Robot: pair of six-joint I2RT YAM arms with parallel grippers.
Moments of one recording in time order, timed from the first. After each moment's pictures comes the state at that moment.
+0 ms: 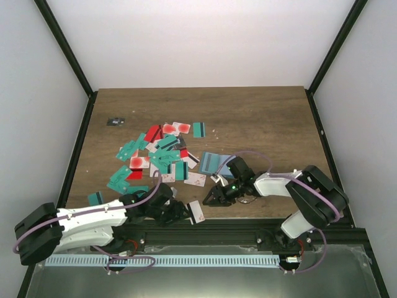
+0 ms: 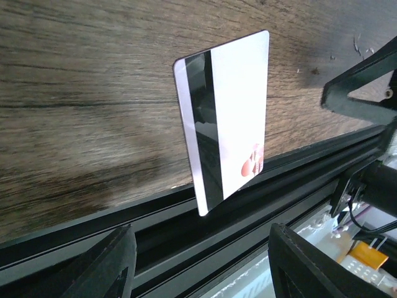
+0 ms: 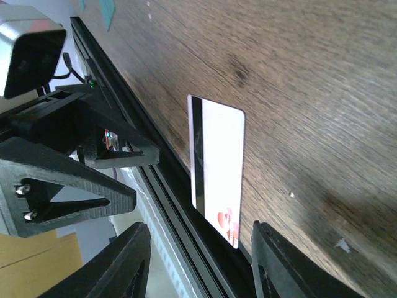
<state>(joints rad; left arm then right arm) -1.04 1.02 0.32 -0.22 0.32 -1.30 0.67 1.51 0.50 0.00 -0.92 0.62</state>
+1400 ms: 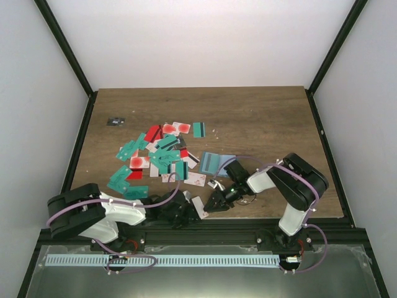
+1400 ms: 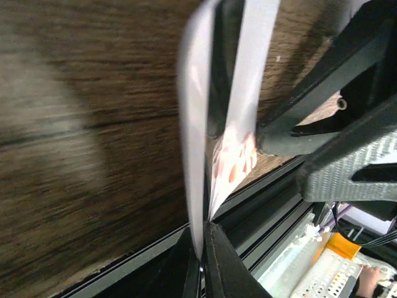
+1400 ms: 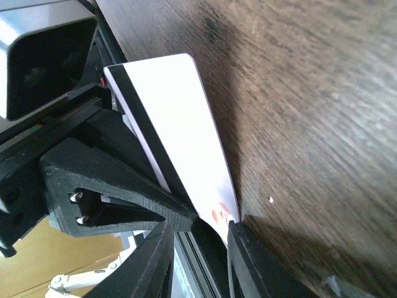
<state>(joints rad) -1.15 1.42 0.28 0.36 0.30 -1.44 0.67 1.73 0.52 0.05 -1.09 0.50</state>
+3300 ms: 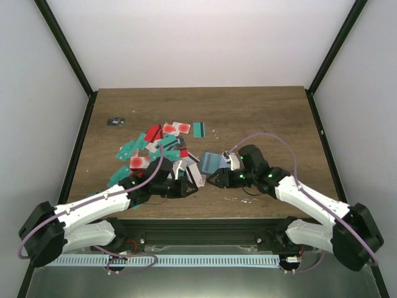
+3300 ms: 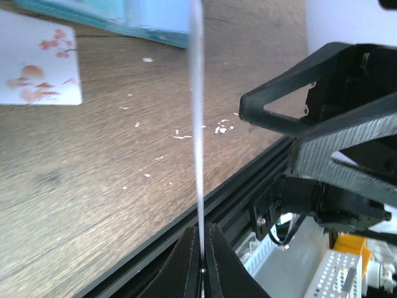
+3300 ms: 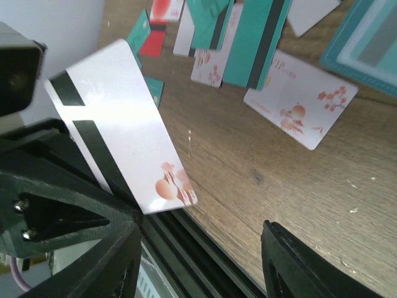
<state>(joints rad) -0.89 1.07 0.55 -0.15 0.36 -0.97 0.66 1.14 0.62 -0.23 -0.59 0.65</state>
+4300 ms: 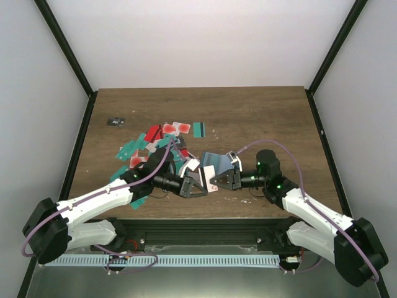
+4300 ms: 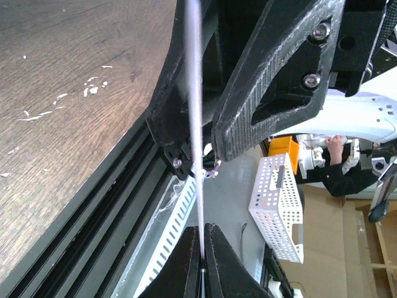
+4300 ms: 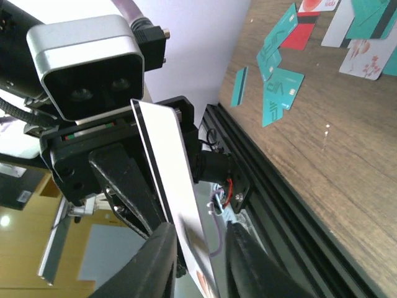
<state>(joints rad) -0.84 1.15 0.67 -0.09 0.81 -0.76 0.53 0.97 0.41 0.23 -1.00 0.94</state>
